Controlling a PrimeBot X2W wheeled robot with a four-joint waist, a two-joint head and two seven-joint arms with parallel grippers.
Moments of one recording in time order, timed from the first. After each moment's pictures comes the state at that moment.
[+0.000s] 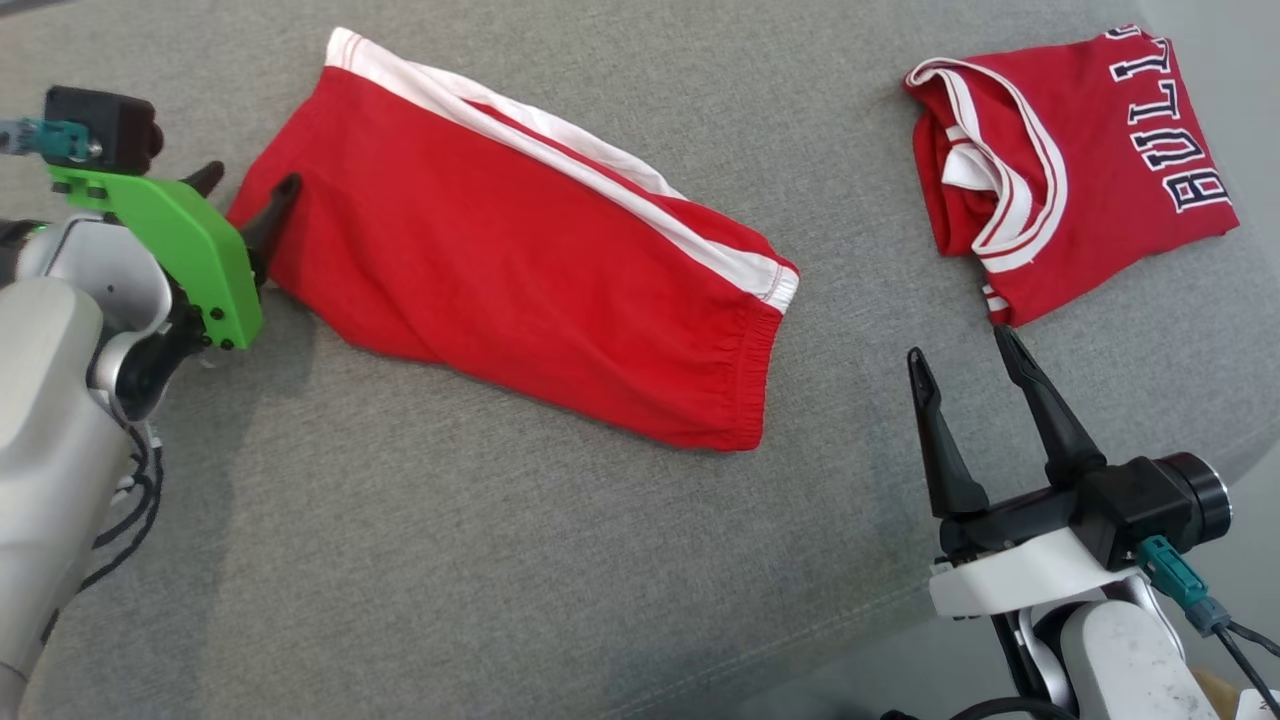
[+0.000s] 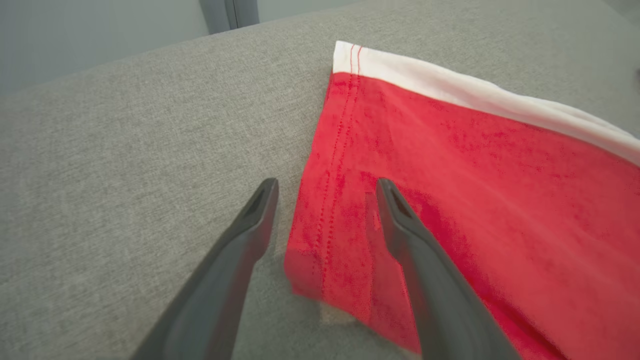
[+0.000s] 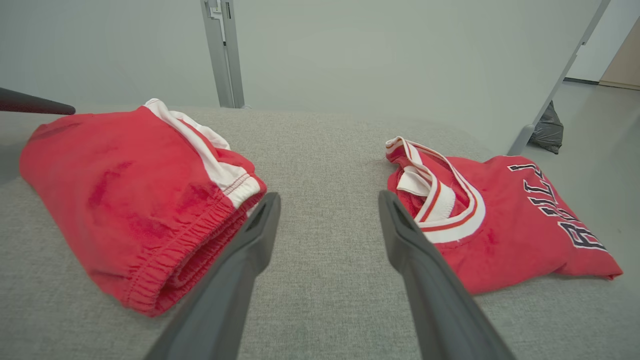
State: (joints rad) left arm -0.95 0.50 -0.73 0.70 -0.90 -0.13 0.21; right arm -0.09 -0.09 0.11 -0.03 0.05 0.13 -0.26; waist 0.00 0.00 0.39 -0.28
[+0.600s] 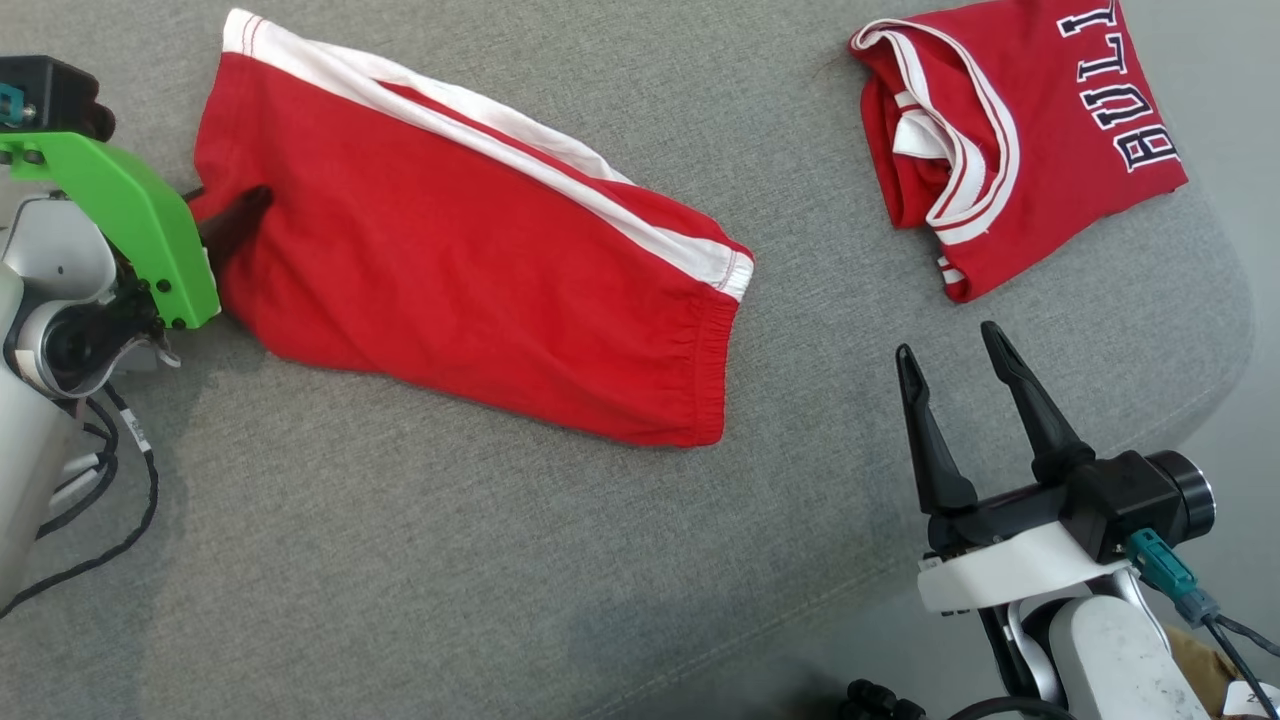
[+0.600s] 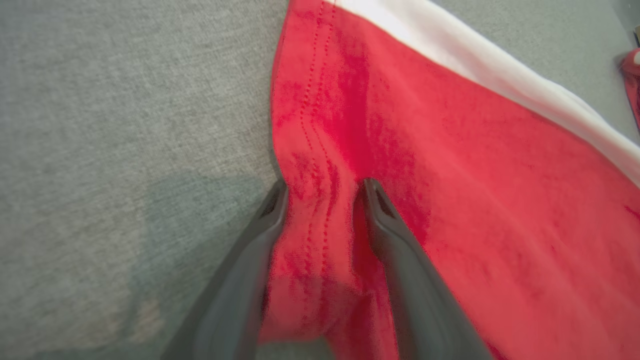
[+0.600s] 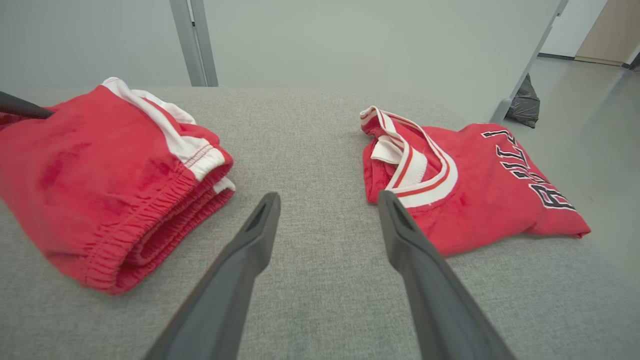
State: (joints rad) left arm -1.00 0.59 -0.78 0.66 -1.14 -0.13 0.45; right arm -0.10 -0.07 0.13 -0.01 0.07 0.13 -0.26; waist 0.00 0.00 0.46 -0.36
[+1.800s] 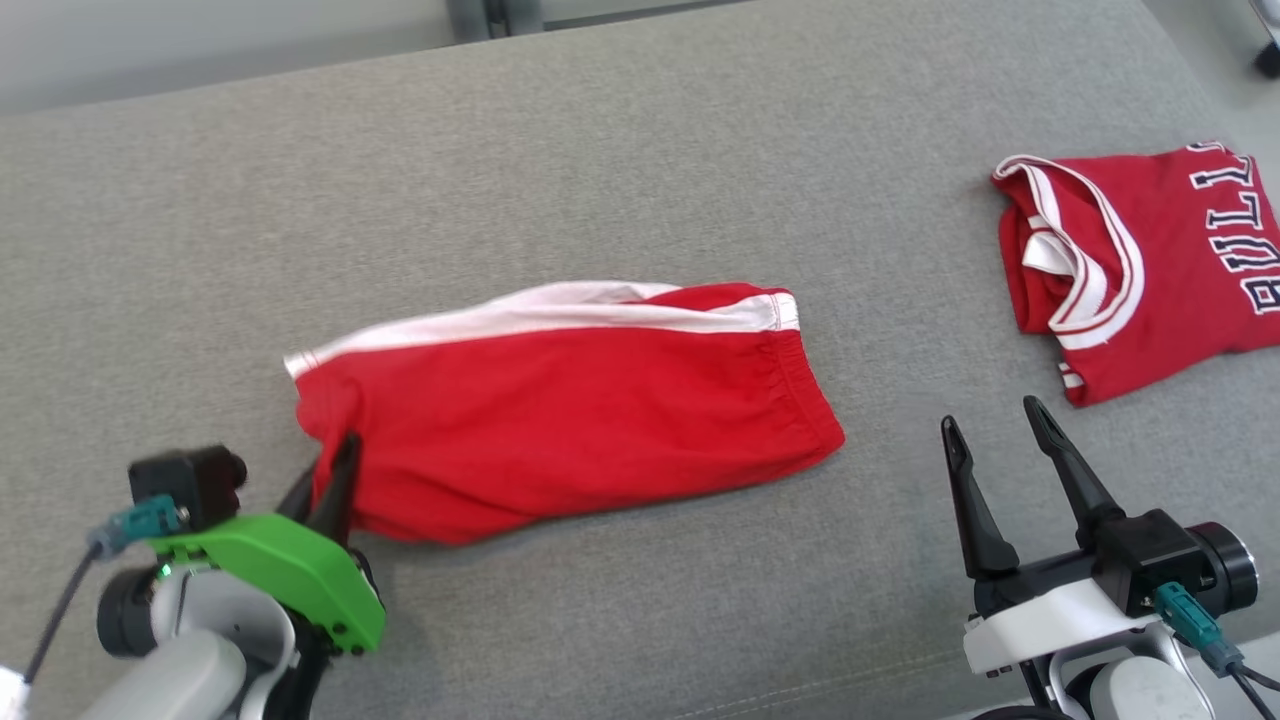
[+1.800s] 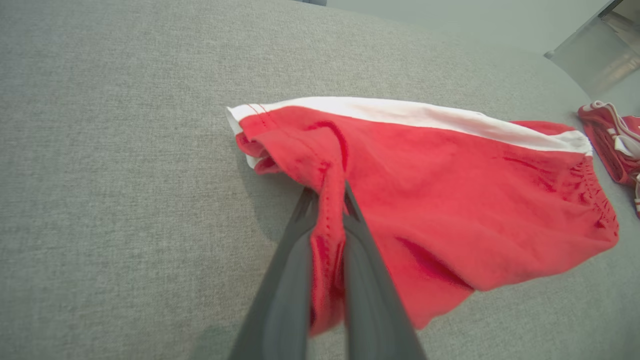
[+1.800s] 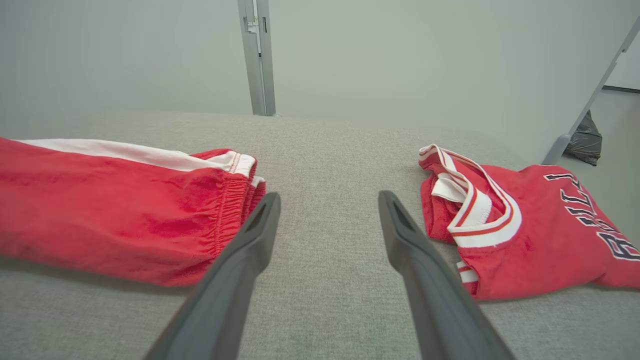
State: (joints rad) left arm -0.34 0.68 -0.77 -0.03 -1.12 0.39 -0.06; right arm 0.00 -0.11 0.08 0.02 0.06 0.13 -0.26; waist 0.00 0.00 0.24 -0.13
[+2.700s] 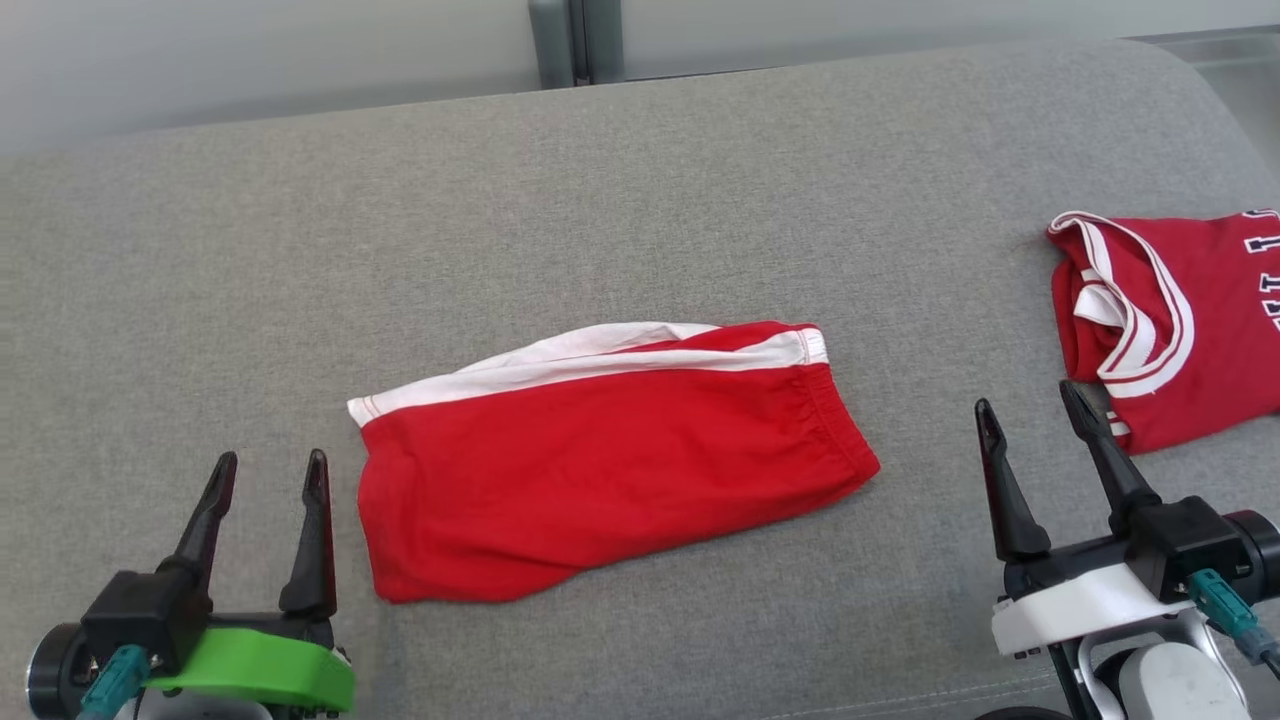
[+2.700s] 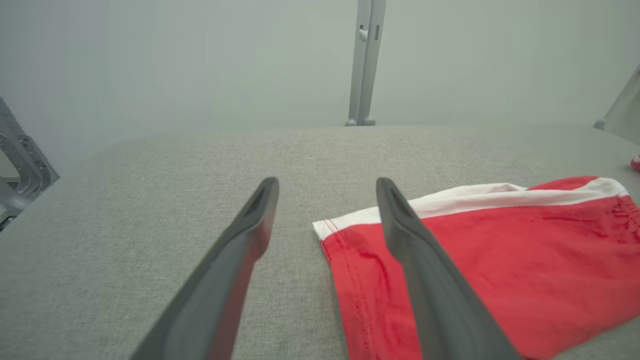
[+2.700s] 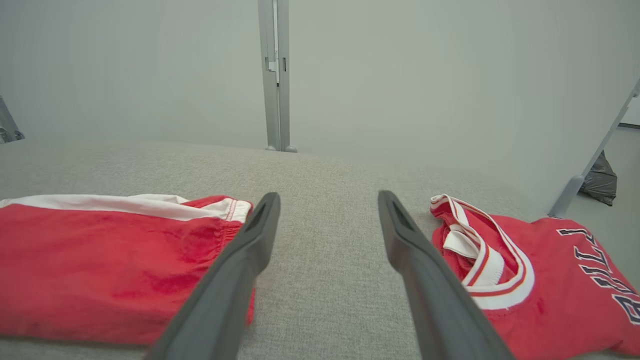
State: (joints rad) left arm -0.07 0.54 -0.48 -0.03 -0.65 0.31 -0.26; right arm -0.01 -0.14 0.05 0.01 0.07 0.13 -0.26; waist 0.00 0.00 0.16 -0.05
